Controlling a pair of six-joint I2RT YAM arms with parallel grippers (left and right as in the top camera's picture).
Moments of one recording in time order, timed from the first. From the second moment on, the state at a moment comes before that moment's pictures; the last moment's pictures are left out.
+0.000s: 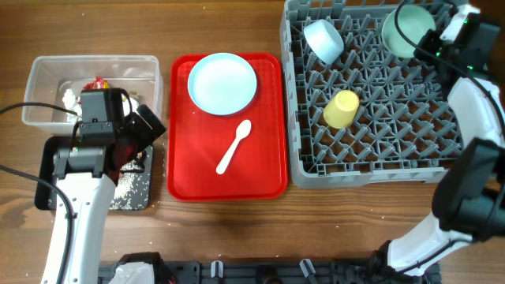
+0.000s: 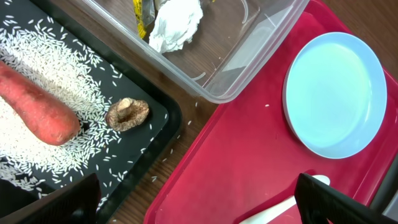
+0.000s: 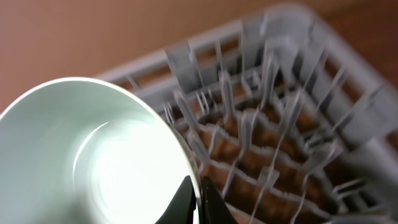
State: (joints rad) left arm 0.04 1.19 1.02 -0.89 -0.06 -0.65; right arm -0.31 1.85 1.38 -0.10 -0.15 0.11
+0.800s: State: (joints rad) left arm 0.04 1.19 1.02 -0.89 -0.06 -0.65; right arm 0.13 2.02 1.38 0.29 0.88 -1.11
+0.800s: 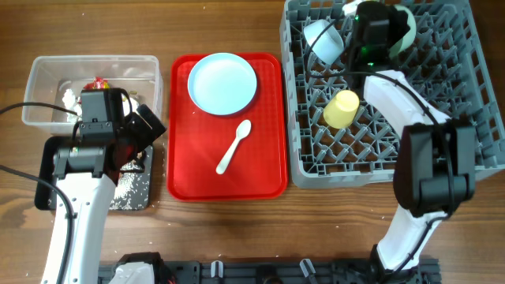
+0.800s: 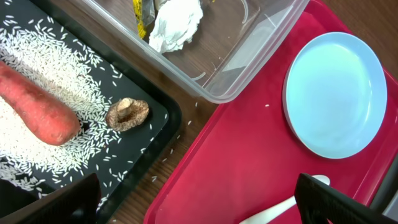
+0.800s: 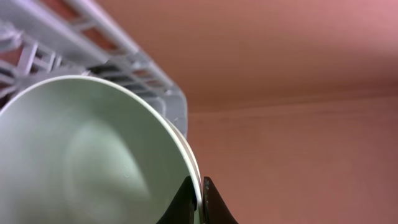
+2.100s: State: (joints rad) left arm 0.04 1.19 1.02 -0.89 -0.06 -0.65; right arm 0.28 1.96 1.38 0.24 1.06 -1.01
